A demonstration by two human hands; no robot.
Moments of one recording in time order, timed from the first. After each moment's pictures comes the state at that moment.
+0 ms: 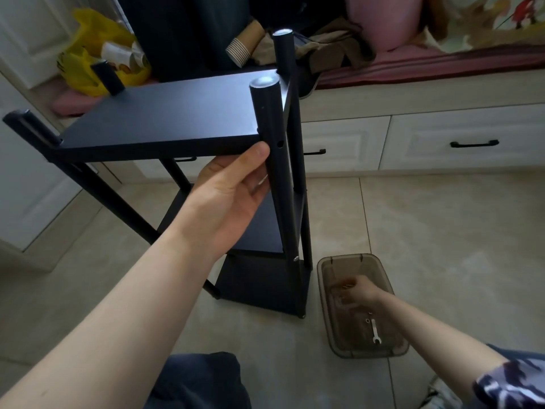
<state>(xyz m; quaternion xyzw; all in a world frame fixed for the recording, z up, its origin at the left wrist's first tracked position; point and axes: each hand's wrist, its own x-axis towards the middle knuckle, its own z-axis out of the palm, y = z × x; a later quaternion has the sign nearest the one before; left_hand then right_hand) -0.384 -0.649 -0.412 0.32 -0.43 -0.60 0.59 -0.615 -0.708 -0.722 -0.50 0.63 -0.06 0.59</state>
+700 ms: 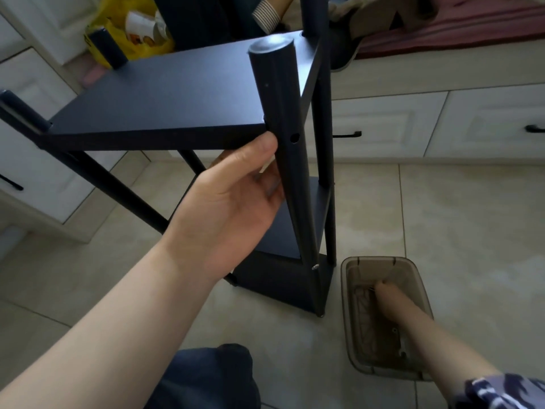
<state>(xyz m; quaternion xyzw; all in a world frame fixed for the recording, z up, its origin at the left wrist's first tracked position) -0.392 -0.649 -0.411 0.33 -0.39 -0.62 0.60 -0.618 -0.739 -0.781 -0.72 0.60 0.17 0.31</state>
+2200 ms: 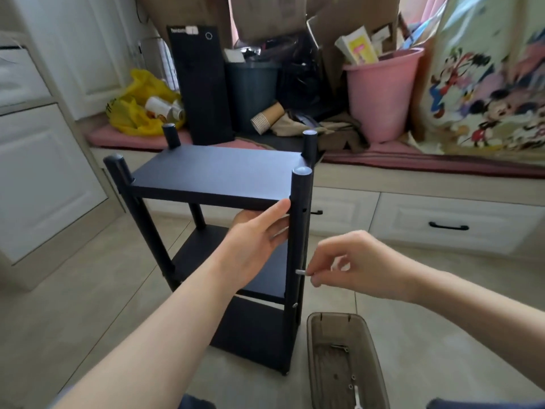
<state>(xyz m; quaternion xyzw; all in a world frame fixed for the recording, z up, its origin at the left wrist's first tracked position) -0.384 -0.649 -0.404 0.35 -0.41 -0.60 0.59 -0.594 -0.673 -0.393 -0.89 0.27 -0.17 0.31</state>
